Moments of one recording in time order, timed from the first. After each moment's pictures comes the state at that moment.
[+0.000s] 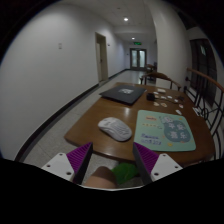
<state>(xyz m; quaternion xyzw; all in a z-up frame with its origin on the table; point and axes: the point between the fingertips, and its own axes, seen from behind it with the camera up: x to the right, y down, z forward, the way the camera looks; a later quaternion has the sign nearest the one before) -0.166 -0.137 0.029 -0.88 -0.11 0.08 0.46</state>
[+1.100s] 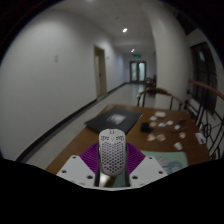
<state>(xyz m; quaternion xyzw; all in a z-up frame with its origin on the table) -0.135 0.030 0.091 -0.84 -0.11 0.09 0.53</state>
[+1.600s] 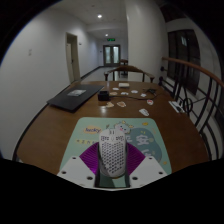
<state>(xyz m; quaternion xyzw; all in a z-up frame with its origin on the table) 0.014 0.006 -0.011 -0.89 0.00 0.01 0.45</state>
